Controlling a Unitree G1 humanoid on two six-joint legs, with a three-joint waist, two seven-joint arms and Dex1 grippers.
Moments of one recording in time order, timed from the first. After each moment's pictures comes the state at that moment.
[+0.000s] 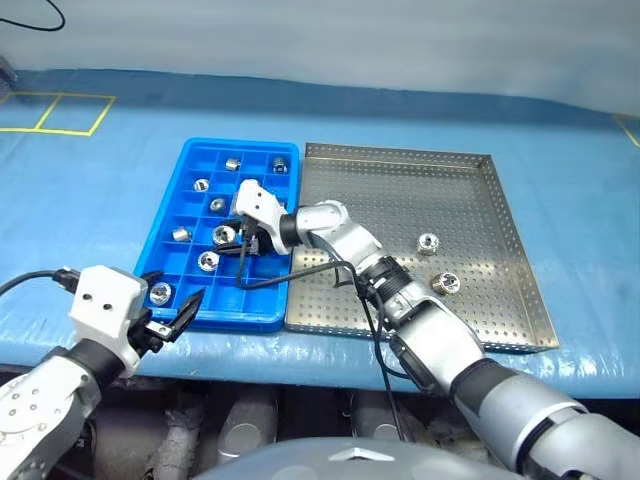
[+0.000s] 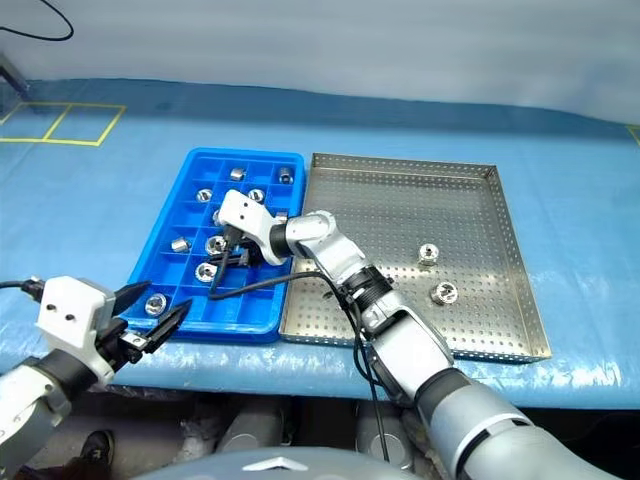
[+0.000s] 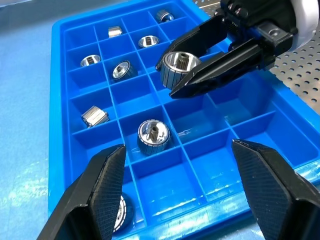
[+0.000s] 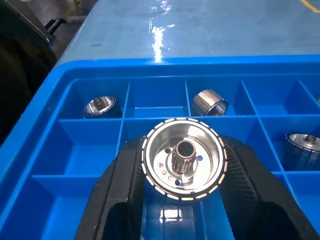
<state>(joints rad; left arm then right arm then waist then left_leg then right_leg) 0.56 0.68 0.49 -1.02 -0.73 0.80 -0.20 -0.93 0.08 0.41 0.76 0.05 0.14 0.93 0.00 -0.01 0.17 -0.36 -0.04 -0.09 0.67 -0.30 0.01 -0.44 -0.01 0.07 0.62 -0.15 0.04</state>
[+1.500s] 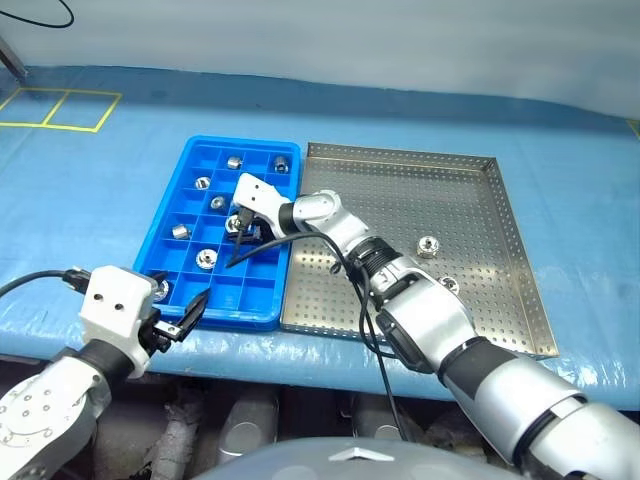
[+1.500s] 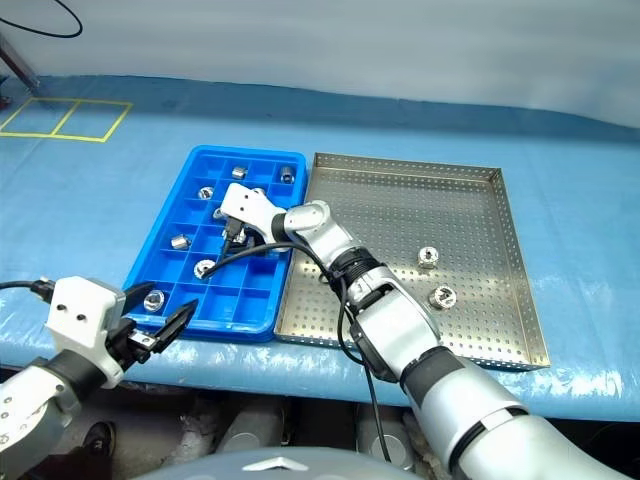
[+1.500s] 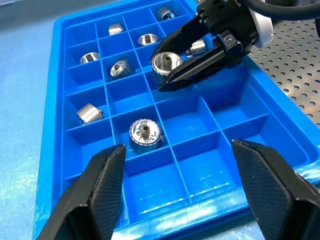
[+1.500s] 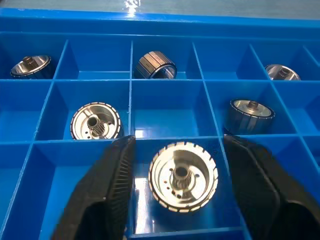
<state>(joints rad) 0.59 0.79 0.41 -1.02 -0.83 0.71 -0.02 -1.09 0.12 0.31 1.07 -0.10 0.00 0.83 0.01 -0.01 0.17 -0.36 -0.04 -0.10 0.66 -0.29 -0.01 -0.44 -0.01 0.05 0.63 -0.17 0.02</state>
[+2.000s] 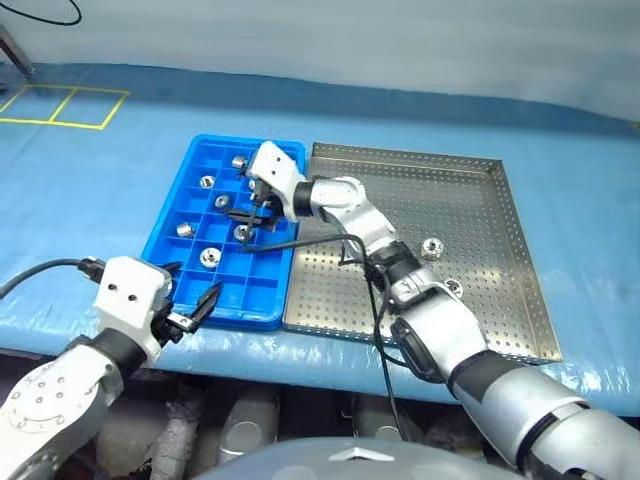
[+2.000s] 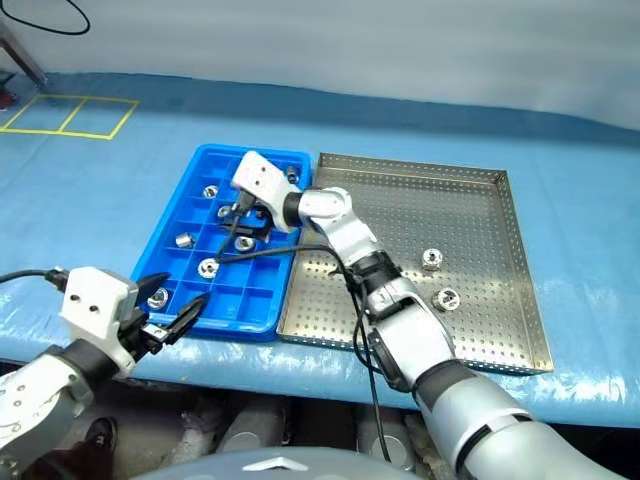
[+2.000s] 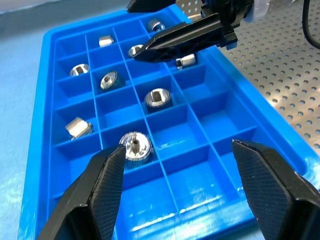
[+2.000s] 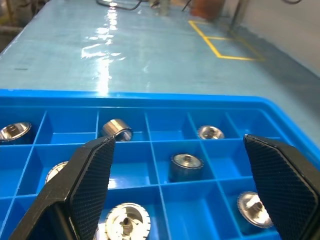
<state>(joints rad) 0.39 0.79 0.30 -1.00 -0.81 0.76 -0.04 -0.85 -0.04 0.22 0.49 -0.03 0.13 0.80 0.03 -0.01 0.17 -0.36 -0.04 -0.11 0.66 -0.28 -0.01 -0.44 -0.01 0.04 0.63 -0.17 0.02</state>
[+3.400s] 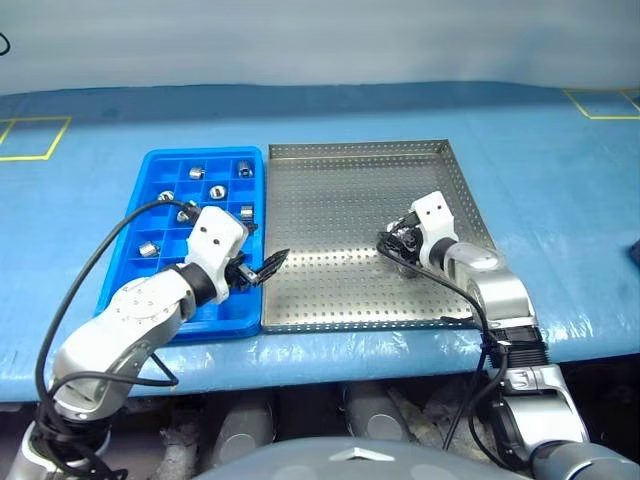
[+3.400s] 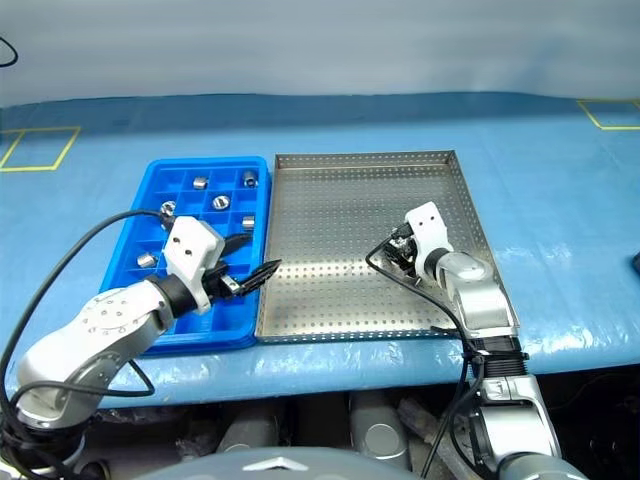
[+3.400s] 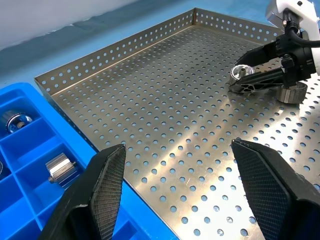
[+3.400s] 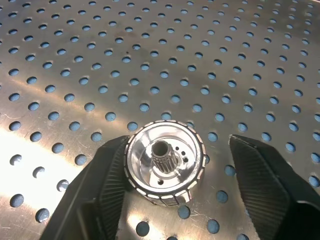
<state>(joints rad) -0.08 0.63 -0.05 -0.71 -0.56 0.82 -0.28 -0.37 -0.37 0.00 0.11 0.05 0.58 0.49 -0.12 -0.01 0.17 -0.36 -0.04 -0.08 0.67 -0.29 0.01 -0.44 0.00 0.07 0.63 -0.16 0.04</state>
